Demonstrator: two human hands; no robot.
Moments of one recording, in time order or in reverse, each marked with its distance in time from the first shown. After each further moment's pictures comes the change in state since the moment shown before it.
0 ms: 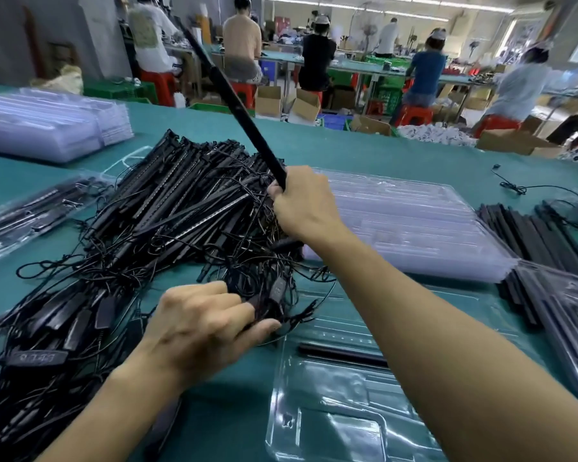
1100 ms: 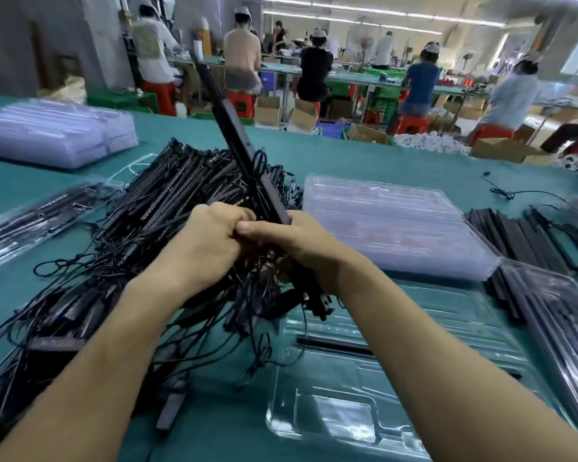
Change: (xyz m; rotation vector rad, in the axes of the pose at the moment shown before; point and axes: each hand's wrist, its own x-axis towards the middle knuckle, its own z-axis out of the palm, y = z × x) left_hand 0.059 -0.030 -0.022 -0.651 -0.088 -0.501; right_hand -0.067 -0.007 -0.021 0.860 -0.517 0.120
